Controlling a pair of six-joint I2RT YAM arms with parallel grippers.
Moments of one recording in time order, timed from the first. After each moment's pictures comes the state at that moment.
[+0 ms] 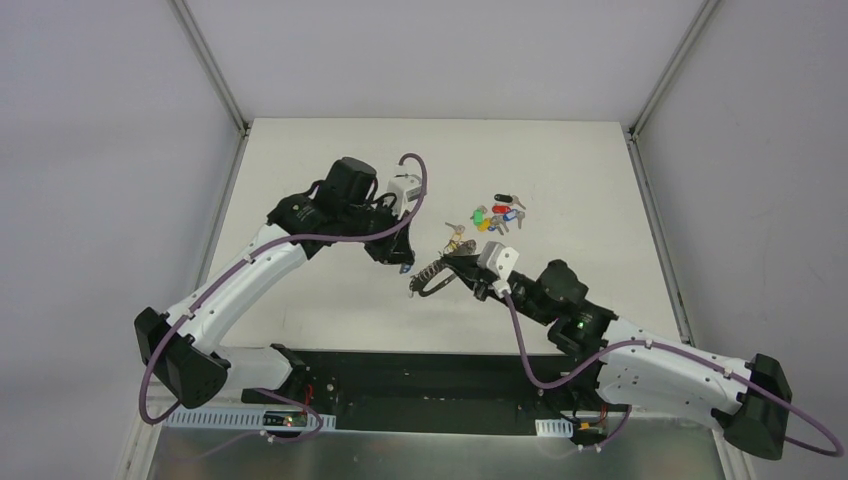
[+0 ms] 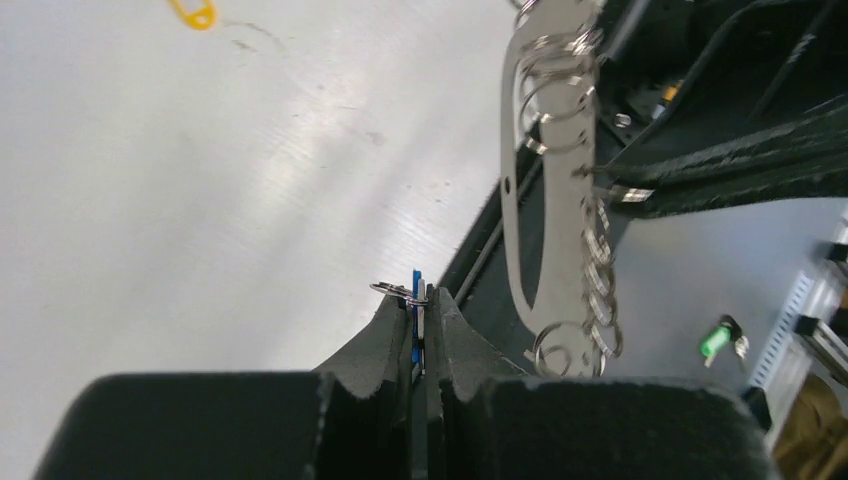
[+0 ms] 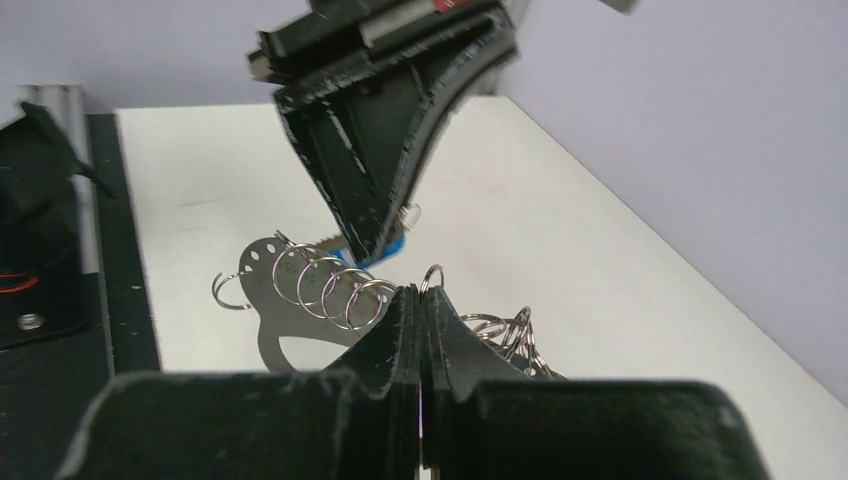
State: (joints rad) left arm -0.64 1.26 1.27 -0.79 0.55 -0.07; right arm 1.07 0.81 0.52 0.40 -0.09 -0.26
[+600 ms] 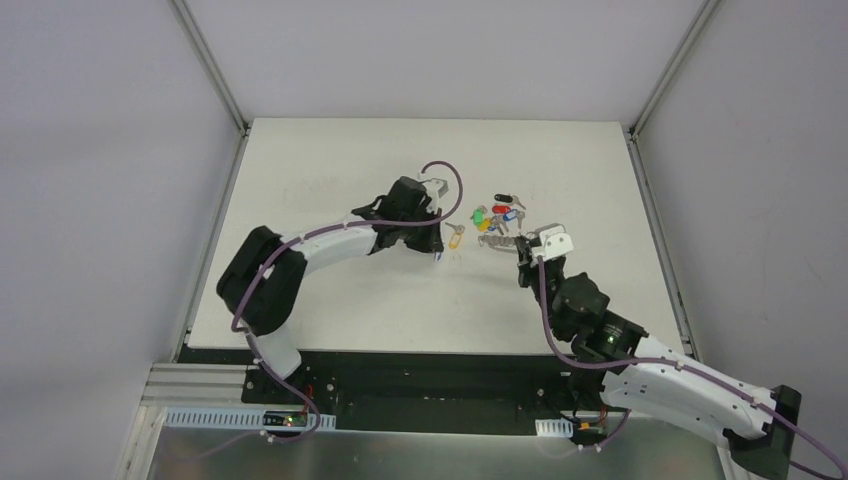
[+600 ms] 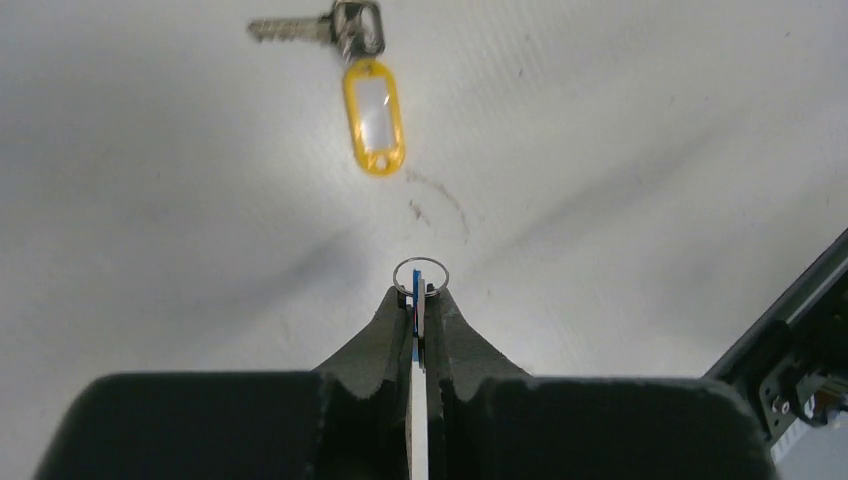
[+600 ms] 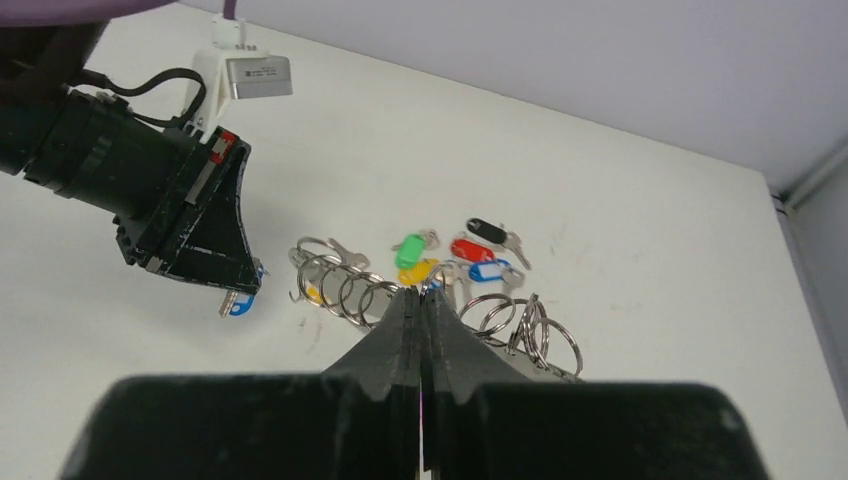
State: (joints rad) left arm -0.67 1.67 1.06 -0.15 0.22 -0.35; right arm 1.05 0.58 0.48 0.10 0.68 -0.13
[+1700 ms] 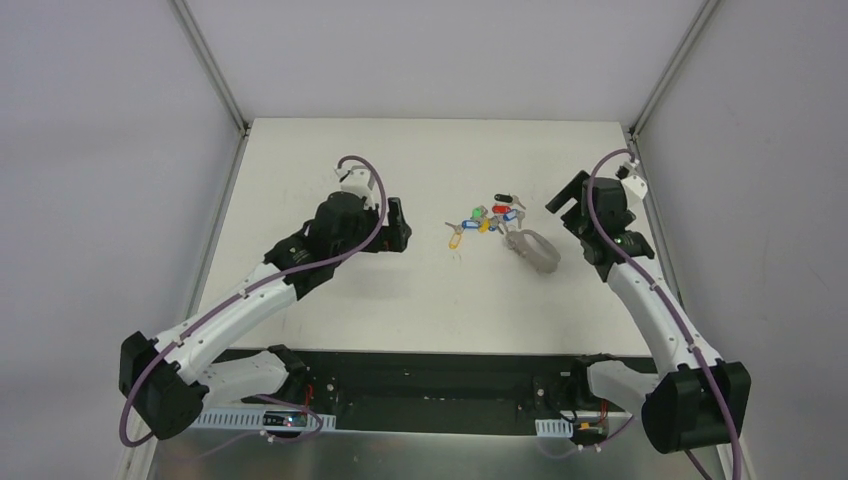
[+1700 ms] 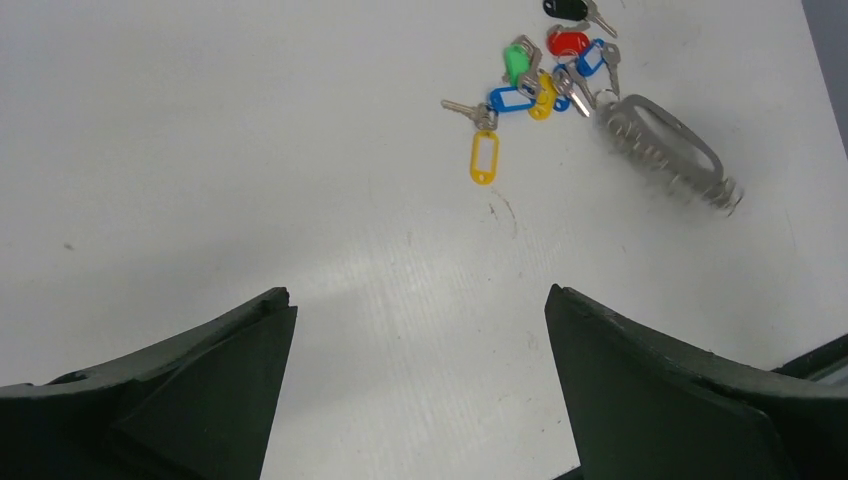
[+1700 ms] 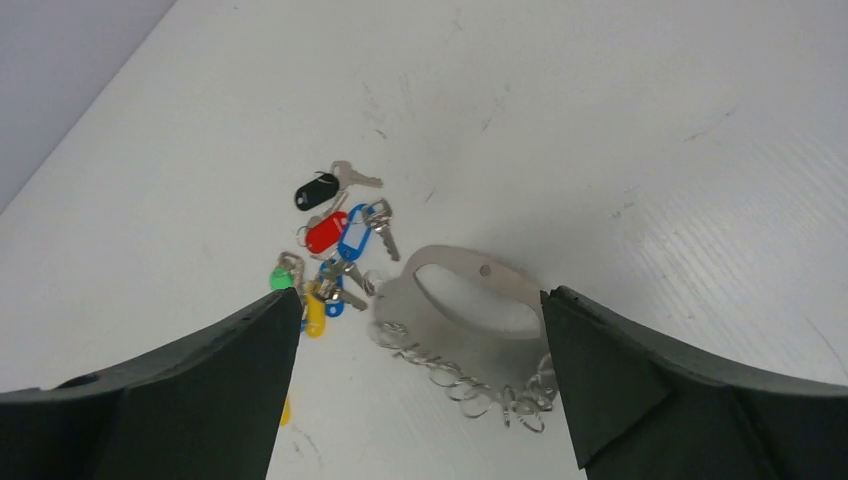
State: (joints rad) left arm -0.69 1.10 0.91 -0.30 -0.19 -0.48; right arm 0.19 1.10 0.85 -0.39 0.38 0.73
